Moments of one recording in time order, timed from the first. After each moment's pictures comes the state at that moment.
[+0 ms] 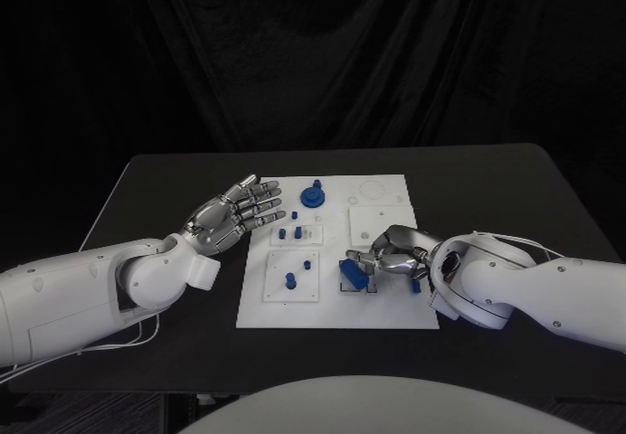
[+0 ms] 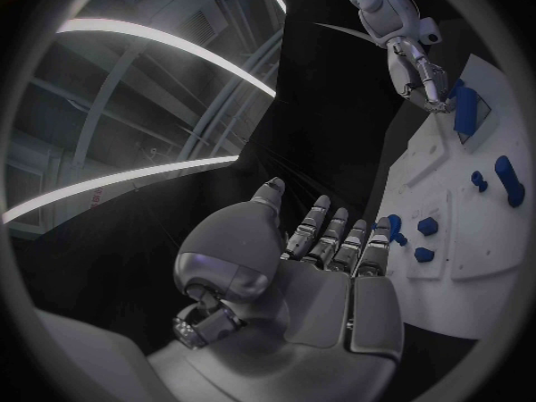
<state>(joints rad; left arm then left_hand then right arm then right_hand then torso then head) 1.10 -0.97 -0.21 1.54 0.19 0.22 0.51 1.06 0.29 -0.13 0.02 0.39 0.41 0.15 0.14 0.06 0.14 0.22 0.32 0.05 0.05 0.25 0.16 0.03 0.12 0.08 0.30 0.06 0.15 1.18 -0.89 -0.25 1.78 -1.09 -0.32 -0.35 0.76 0.03 0.09 0.29 0.27 0.92 0.04 0.52 0.70 1.47 -0.03 1.57 1.31 1.47 -0.09 1.56 1.31 0.04 1.47 0.02 1.43 1.31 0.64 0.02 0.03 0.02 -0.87</state>
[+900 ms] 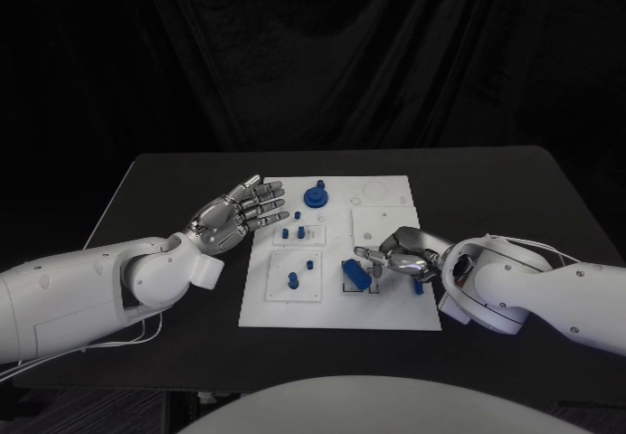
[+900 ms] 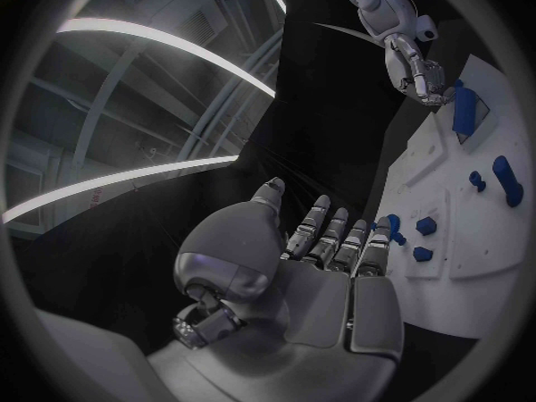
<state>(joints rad) 1.10 -0.97 -0.21 1.53 0.19 0.22 0.51 1.06 0.29 -0.13 0.02 0.39 0.41 0.15 0.14 0.06 0.14 0.22 0.32 0.05 0.05 0.25 0.16 0.03 0.12 0.09 0.29 0.06 0.15 1.18 -0.93 -0.25 1.80 -1.07 -0.31 -0.31 0.71 0.09 0.03 0.29 0.26 0.92 0.04 0.55 0.73 1.47 -0.03 1.57 1.31 1.47 -0.09 1.56 1.31 0.04 1.47 0.02 1.44 1.31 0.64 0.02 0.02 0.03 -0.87</state>
